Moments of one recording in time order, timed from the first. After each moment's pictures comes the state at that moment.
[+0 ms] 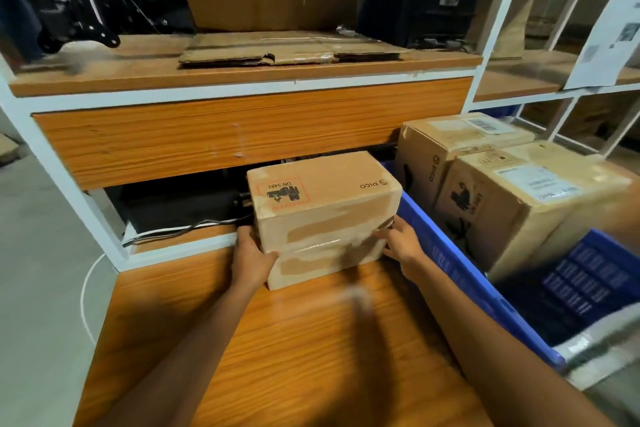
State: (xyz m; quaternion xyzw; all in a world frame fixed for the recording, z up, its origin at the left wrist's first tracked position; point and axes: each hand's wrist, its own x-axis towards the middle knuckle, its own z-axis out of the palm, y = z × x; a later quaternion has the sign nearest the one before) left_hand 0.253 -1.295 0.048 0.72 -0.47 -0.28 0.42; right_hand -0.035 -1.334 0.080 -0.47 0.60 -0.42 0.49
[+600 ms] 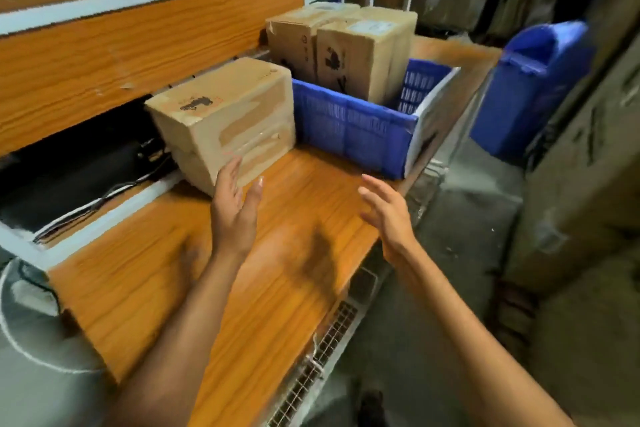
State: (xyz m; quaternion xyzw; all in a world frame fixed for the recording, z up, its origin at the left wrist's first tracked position) left_hand 0.268 -1.100 0.086 0.35 -0.63 -0.47 0.50; right_hand 0.059 -0.997 0.061 -0.28 0.60 -0.66 0.35
